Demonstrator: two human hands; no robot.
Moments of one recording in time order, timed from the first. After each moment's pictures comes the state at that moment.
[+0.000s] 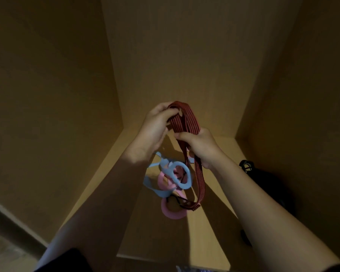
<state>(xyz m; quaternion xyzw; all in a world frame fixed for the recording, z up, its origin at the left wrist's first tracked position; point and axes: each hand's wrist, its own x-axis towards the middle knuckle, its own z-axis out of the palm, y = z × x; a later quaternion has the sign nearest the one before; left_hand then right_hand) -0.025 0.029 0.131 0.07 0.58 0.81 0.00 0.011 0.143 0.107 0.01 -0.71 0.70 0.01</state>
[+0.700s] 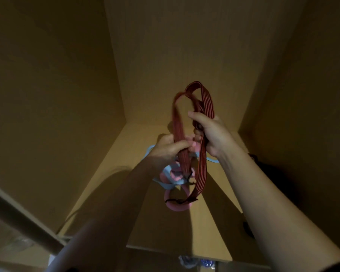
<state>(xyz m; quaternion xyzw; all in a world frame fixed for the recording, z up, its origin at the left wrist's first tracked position) -0.002 0.028 0.068 0.15 0.67 0.72 0.13 0.008 0.151 0.120 -0.03 -0.59 0.81 0.02</state>
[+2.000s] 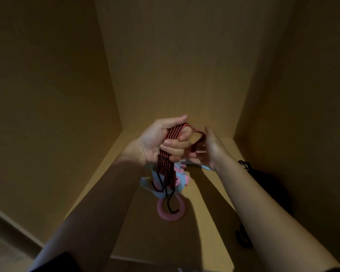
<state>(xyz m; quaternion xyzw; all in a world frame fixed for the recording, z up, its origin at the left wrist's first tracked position) 0.000 0.015 0.133 0.25 0.44 0.71 0.48 -0.003 0.163 0.092 -0.22 -0.61 0.76 -0.07</state>
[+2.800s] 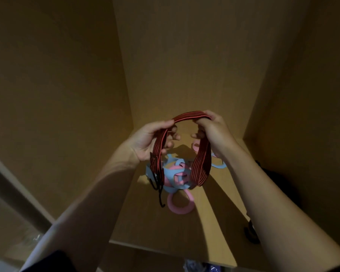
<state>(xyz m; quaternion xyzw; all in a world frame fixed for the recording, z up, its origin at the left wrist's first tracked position) -0.003 -0.018 0.120 0.16 0.50 0.78 0.34 0.006 0.155 0.128 0.04 -0.70 0.71 0.06</state>
